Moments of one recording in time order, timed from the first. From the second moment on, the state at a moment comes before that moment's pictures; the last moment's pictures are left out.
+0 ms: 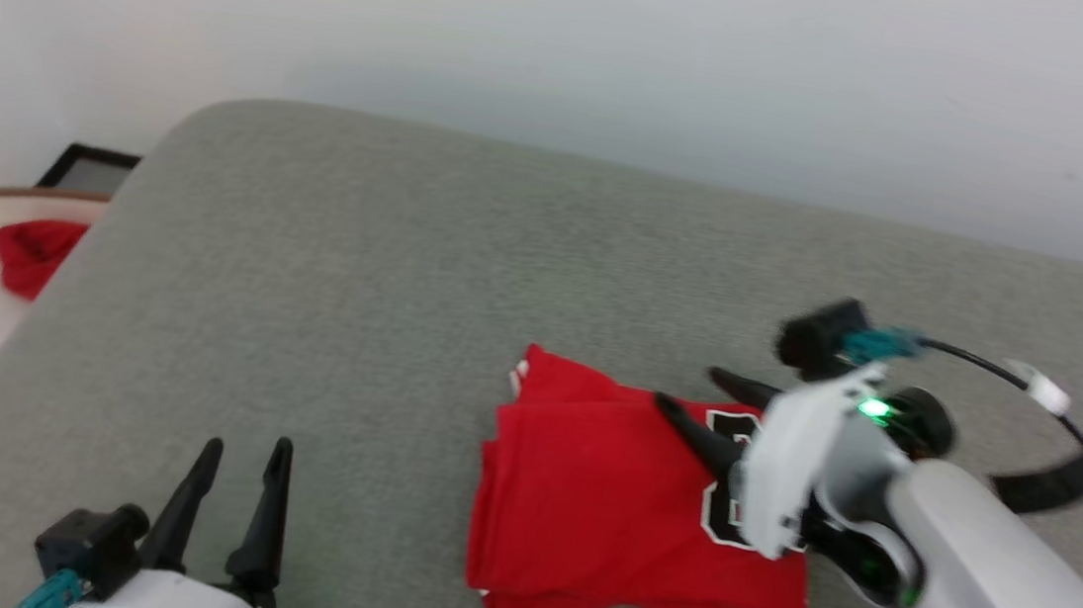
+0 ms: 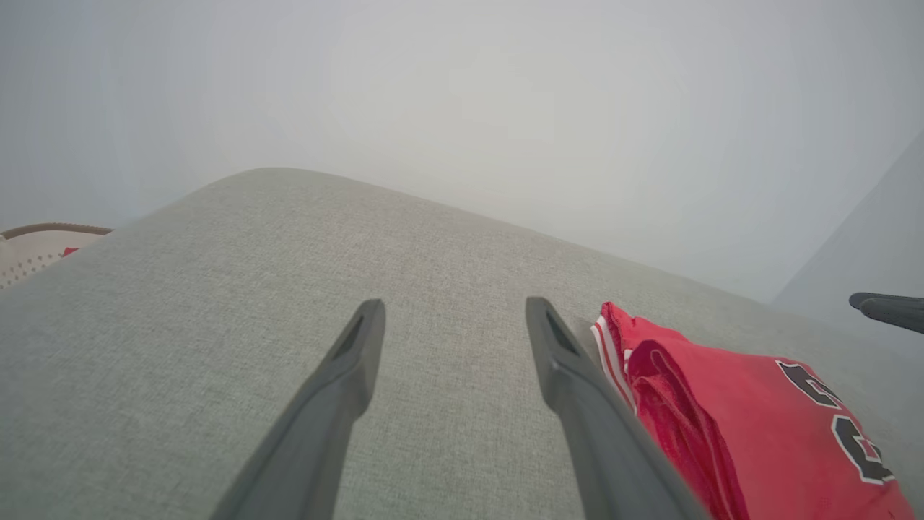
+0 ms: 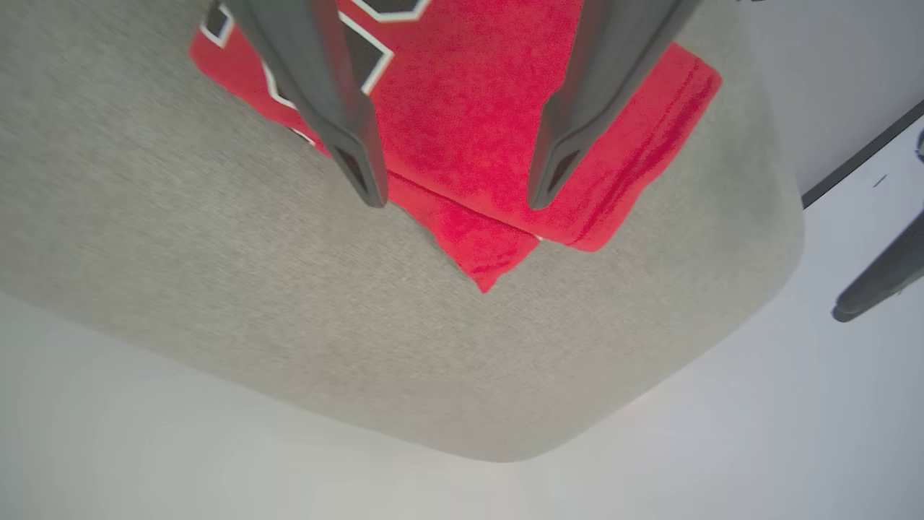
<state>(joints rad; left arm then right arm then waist) -0.04 0.21 -0.06 0.24 -0.49 -0.13 -0.26 -0.66 -0.30 0.75 0.46 0.80 0.13 0.28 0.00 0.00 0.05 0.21</state>
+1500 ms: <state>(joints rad) 0.09 0.22 0.08 0.16 -0.42 -0.13 -0.26 -0.05 -0.39 0.23 0.24 0.62 0.13 -0.12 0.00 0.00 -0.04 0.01</state>
